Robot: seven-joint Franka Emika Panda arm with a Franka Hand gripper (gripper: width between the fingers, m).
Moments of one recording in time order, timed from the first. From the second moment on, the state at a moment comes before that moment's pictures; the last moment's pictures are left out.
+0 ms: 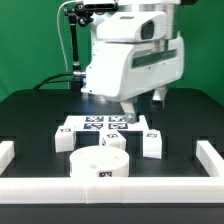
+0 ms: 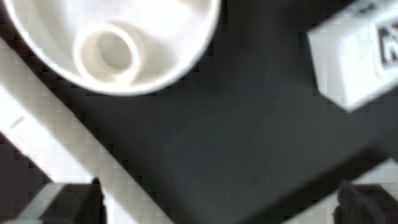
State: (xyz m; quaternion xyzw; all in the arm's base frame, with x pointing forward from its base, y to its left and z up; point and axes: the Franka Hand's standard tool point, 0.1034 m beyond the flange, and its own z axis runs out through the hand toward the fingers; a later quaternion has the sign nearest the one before) arm 0.594 0.009 0.094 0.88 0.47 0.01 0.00
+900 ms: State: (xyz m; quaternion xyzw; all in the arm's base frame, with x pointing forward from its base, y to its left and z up) arm 0.588 -0.018 0.056 0.89 0.46 0.02 0.00
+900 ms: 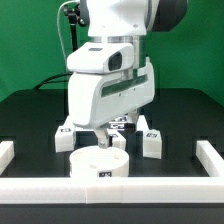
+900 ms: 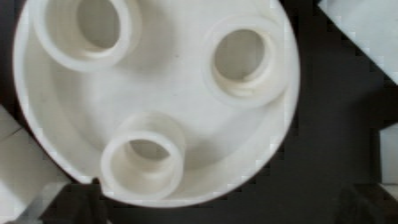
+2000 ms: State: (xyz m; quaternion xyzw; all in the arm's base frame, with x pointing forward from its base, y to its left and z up) arm 0.579 -0.025 0.027 0.90 0.43 0.02 0.01
